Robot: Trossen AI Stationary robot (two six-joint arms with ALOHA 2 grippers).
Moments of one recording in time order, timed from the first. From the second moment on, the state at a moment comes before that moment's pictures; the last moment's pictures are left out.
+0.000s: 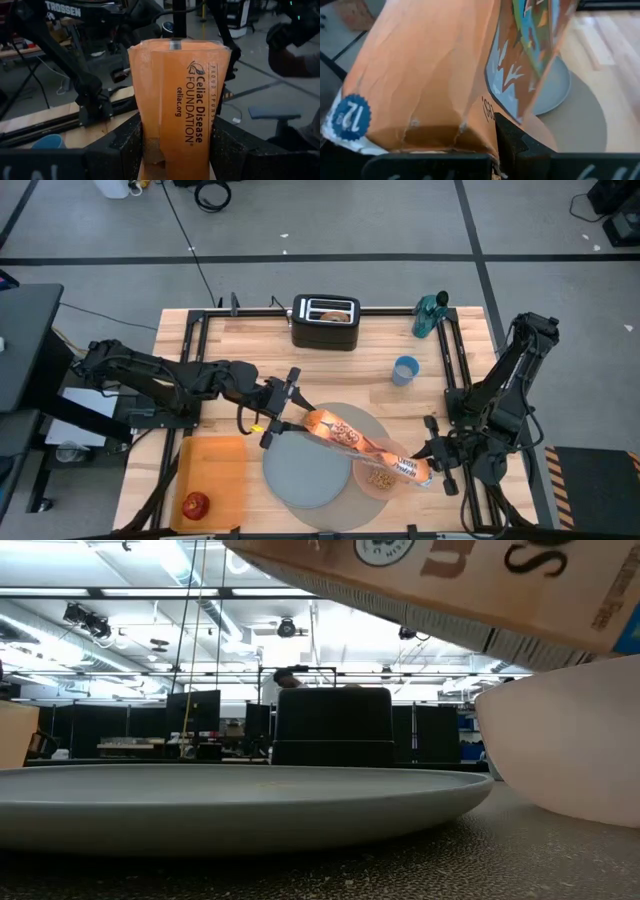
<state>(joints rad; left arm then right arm) -0.21 1.31 1.14 0.02 0.11 0.12 1.04 1.10 0.82 -0.45 0.70 0.64</state>
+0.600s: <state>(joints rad) -0.21 1.32 1.14 -0.04 0.10 0.11 1.01 1.12 0.82 -0.48 0.68 0.61</state>
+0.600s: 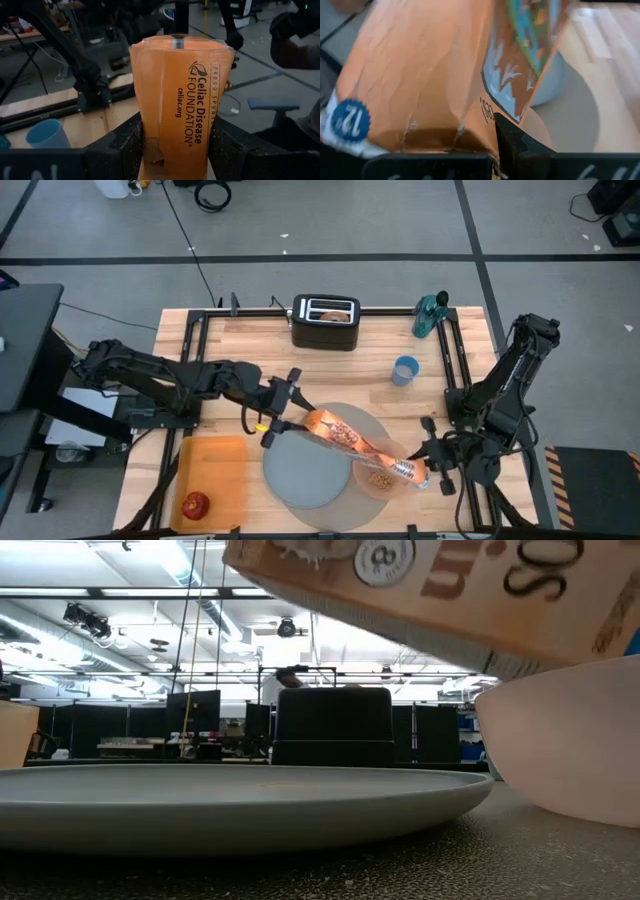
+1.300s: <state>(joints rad) -0.21 1.32 1.14 -0.05 0.10 0.08 0.99 1.15 0.83 -0.57 0.67 0.78</state>
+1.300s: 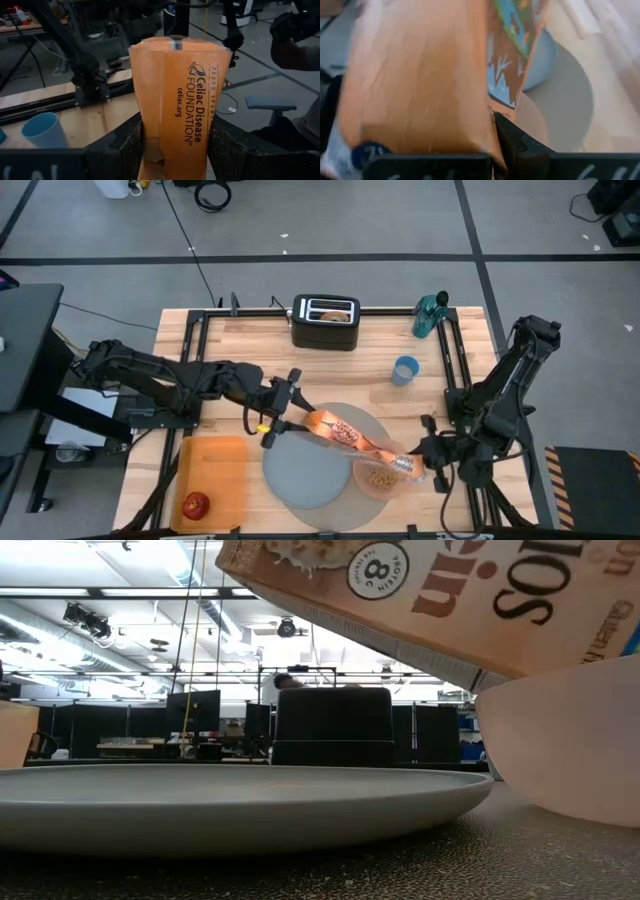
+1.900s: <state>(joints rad) -0.21 1.32 1.14 -0.06 0.10 0.07 0.97 1.16 0.83 -0.55 0.62 0.74</state>
